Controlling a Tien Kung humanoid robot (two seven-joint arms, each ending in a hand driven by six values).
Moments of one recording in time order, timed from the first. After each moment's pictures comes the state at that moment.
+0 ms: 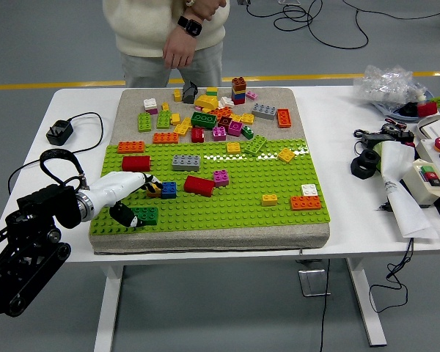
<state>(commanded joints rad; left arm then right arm) -0.44 0.29 -1.05 -1.20 2.15 -0.28 0.01 0.02 -0.15 1.42 0.18 -1.57 0.03 0.01</state>
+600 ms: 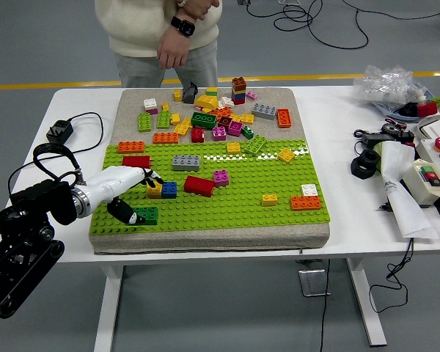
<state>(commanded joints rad) -0.41 0.34 -1.09 -1.32 2.14 -0.33 0.01 0.02 -0.16 1.42 0.18 -1.58 0.03 0.00</state>
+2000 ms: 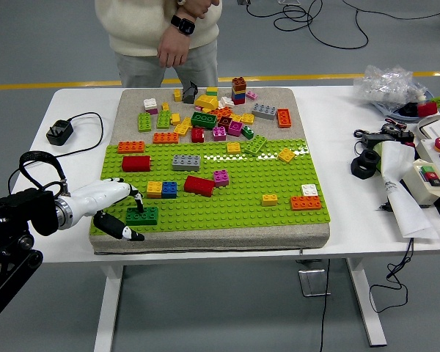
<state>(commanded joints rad) -0.36 0.40 -1.10 -1.35 2.13 -0.41 0.01 0.02 -0.16 1.42 0.18 -1.58 0.03 0.00</state>
